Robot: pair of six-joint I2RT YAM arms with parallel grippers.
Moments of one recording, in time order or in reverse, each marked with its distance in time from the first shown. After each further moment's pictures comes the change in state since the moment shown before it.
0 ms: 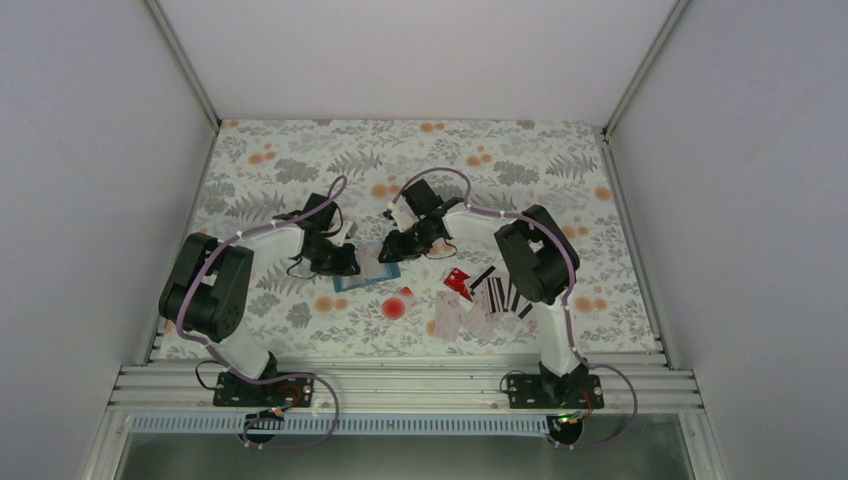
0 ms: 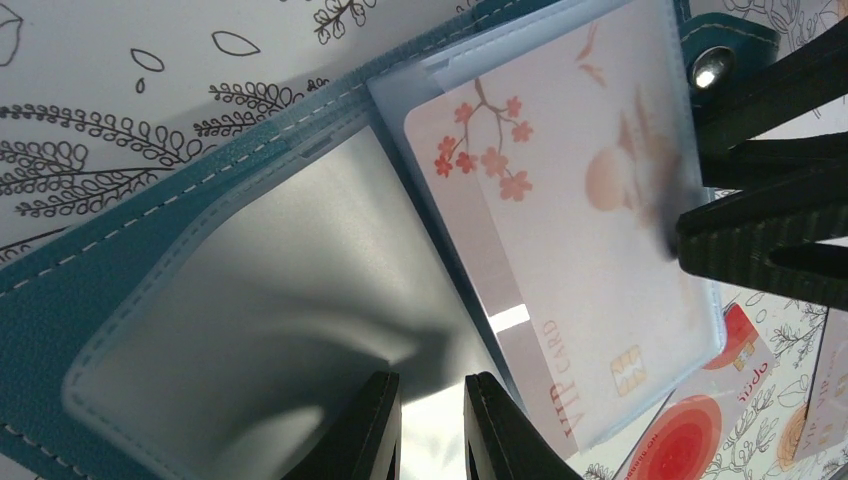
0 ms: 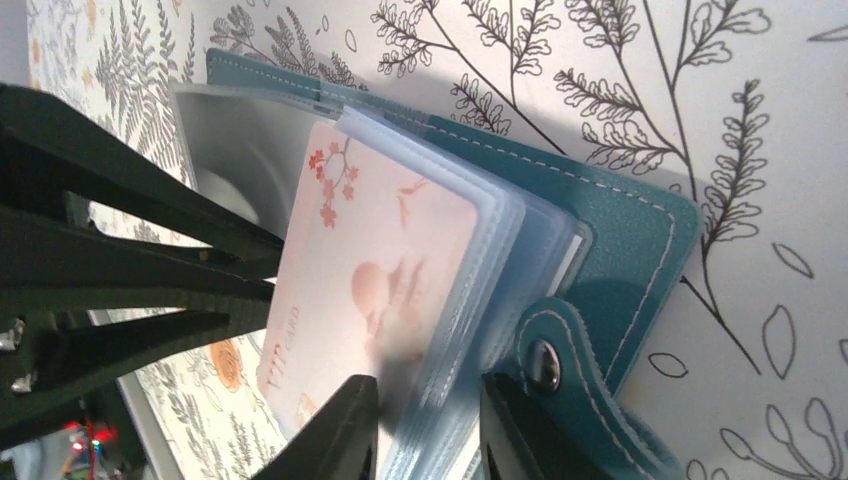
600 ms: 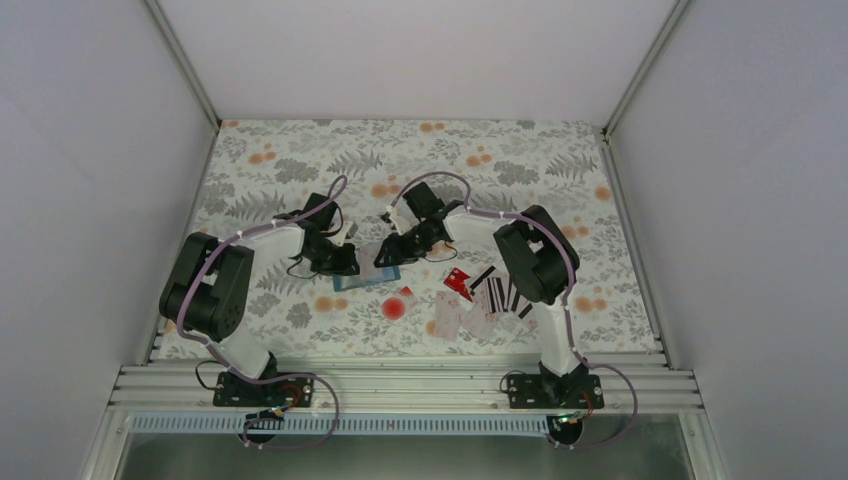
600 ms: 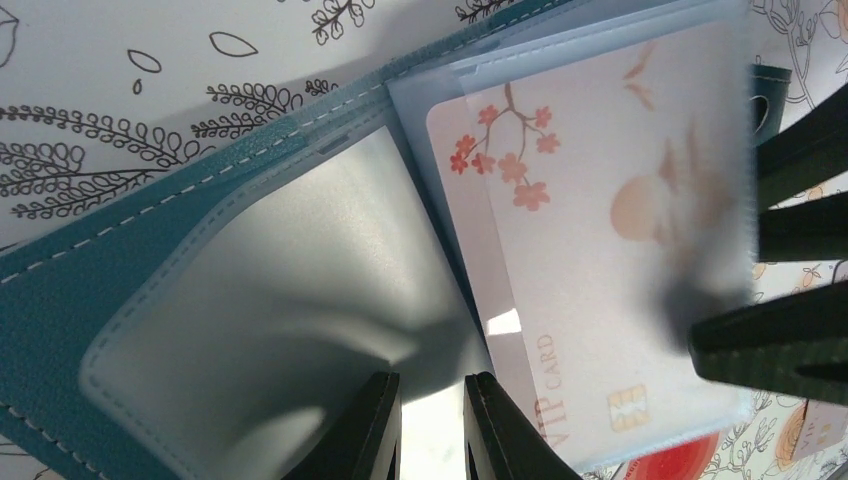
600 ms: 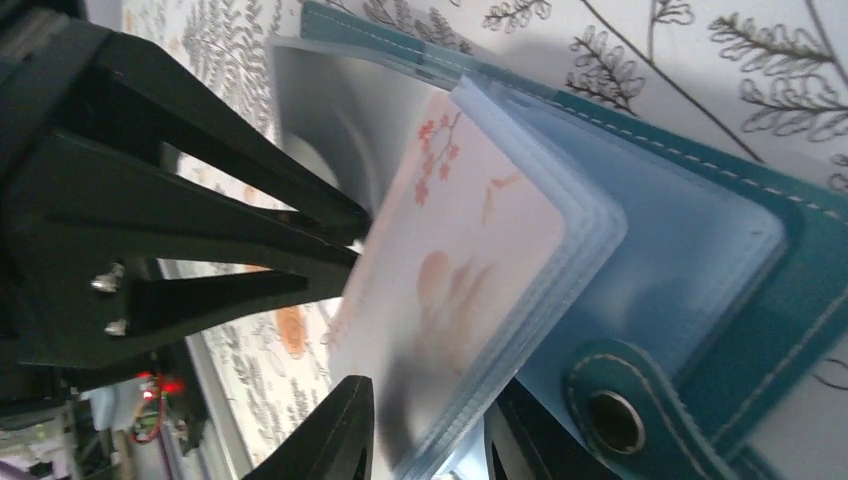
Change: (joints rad) left arm 0.000 0.002 0.005 -0.004 0.002 0.000; right arm 0.000 0.000 -0.031 0.037 -0.111 -0.012
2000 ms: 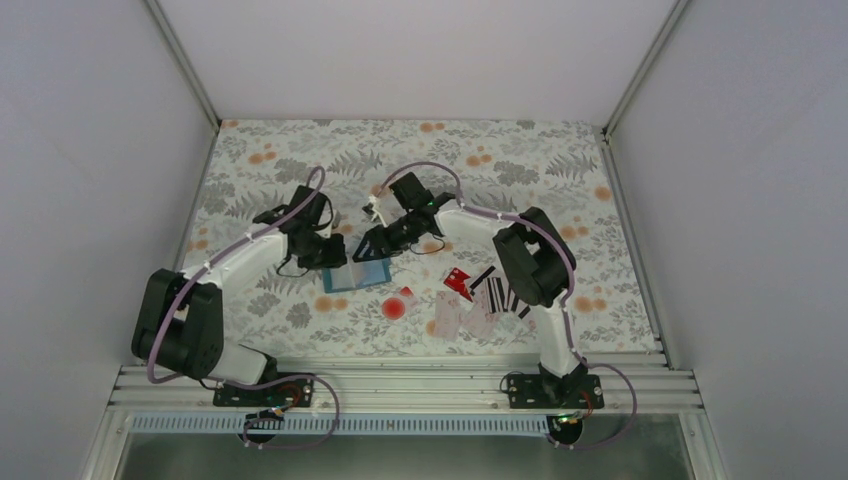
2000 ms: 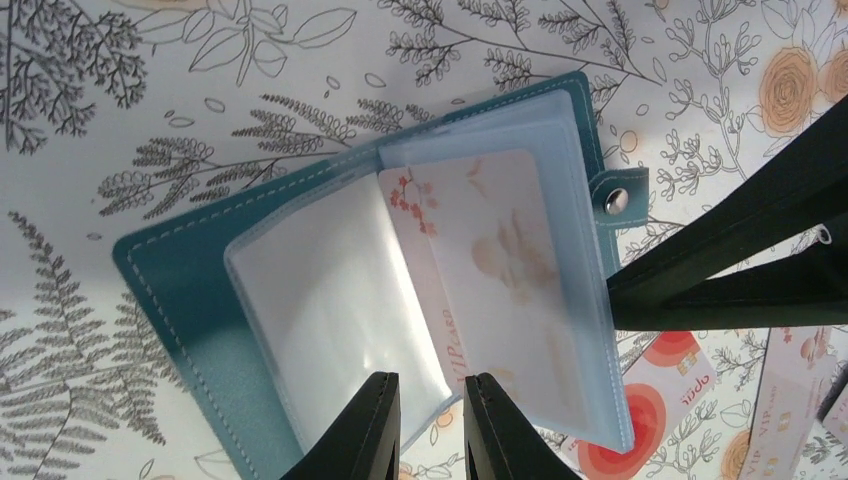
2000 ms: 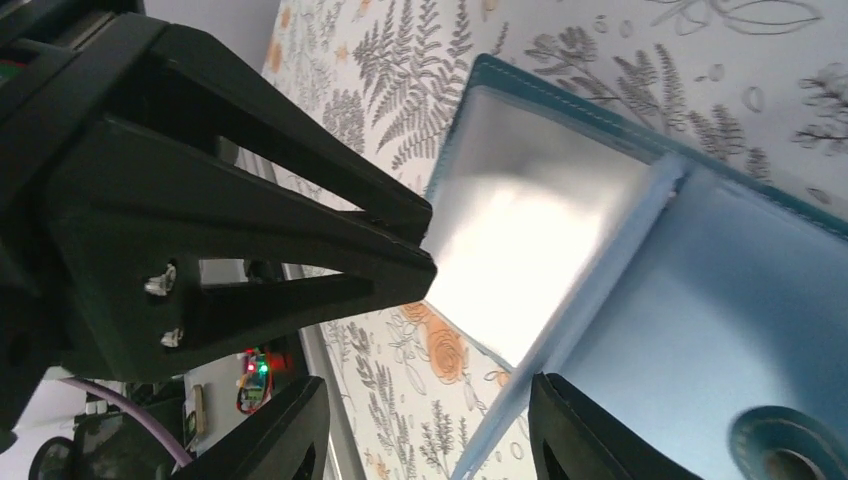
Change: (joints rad) left arm 0.003 -0.214 0.035 -0.154 -0.144 -0.143; right arm 0.039 0.000 0.117 -0.016 -0.148 -0.002
